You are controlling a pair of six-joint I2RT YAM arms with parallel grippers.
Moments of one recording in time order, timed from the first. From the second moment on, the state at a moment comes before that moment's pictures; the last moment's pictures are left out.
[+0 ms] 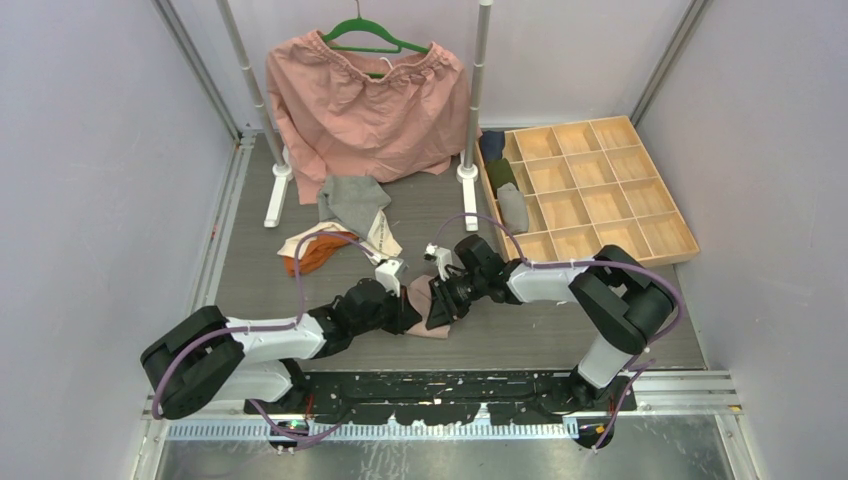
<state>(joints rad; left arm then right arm) -0.92 1.23 0.29 0.38 0.03 -0.61 0.76 1.66 0.70 0.10 -0.69 0.29</state>
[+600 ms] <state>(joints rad) -0.92 1.08 0.29 0.26 0.03 -0.61 0.76 1.66 0.73 0.05 -0.65 0.26</state>
